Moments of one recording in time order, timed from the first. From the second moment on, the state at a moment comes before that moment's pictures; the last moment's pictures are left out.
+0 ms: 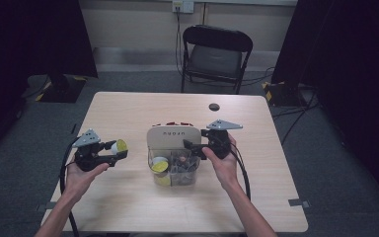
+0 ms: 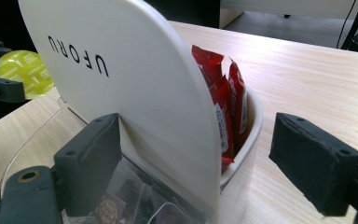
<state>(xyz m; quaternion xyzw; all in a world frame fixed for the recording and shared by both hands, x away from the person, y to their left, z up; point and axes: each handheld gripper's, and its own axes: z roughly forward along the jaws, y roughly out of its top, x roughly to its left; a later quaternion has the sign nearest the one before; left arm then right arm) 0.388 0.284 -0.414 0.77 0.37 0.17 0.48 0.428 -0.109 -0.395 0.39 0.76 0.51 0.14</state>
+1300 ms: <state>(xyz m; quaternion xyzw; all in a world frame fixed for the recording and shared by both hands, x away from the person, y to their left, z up) 0.413 0.282 -0.483 0.80 0.41 0.13 0.41 0.426 -0.105 -0.409 0.39 0.76 0.50 0.13</state>
